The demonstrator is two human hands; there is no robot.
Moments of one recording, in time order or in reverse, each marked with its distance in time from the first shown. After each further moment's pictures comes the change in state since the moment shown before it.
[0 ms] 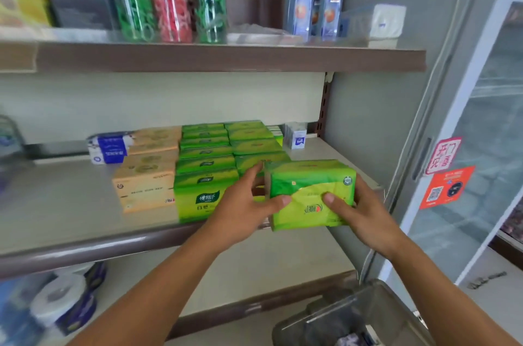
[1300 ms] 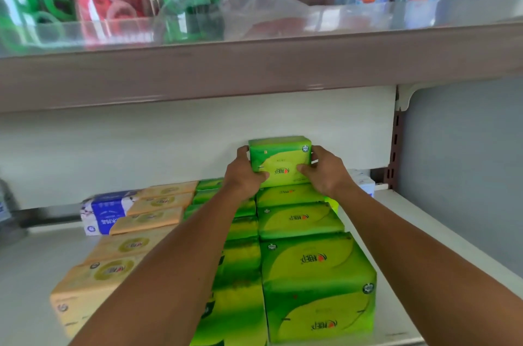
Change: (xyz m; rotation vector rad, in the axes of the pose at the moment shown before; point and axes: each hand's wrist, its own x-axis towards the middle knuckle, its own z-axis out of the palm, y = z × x) left_hand 0.292 -0.095 -0.103 0.459 0.362 -0.204; right_hand 0.362 0.069 0.105 -0.369 0.040 -0.106
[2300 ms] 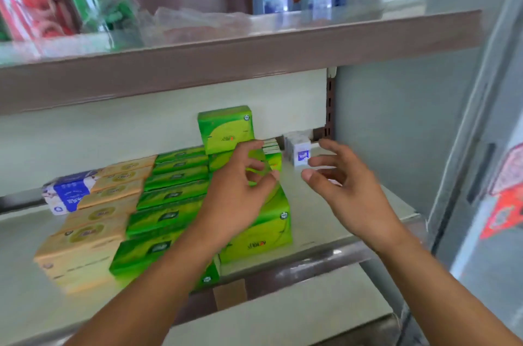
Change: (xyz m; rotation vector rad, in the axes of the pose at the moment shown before) left_hand -0.202 0.097 0.006 -0.158 -0.116 0.282; right_hand -0.220 -0.027 -0.124 0.452 0.140 0.030
